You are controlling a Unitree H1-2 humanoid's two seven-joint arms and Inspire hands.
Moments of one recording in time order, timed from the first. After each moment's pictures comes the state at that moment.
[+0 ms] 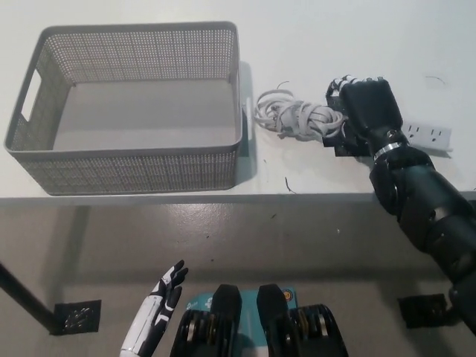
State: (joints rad) left_arm -0.02 0.11 -0.12 0.34 0.15 -0.41 -0.02; right_arm -1.03 -0.21 0.56 1.27 -0.80 -0.17 -0.58
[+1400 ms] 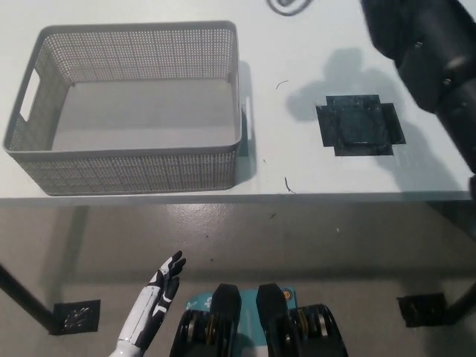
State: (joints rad) left_arm -0.05 0.12 -0.12 0.34 0.15 -0.42 -0.03; right_arm -1.42 -0.23 0.51 1.02 -0.89 -0.27 -0.88
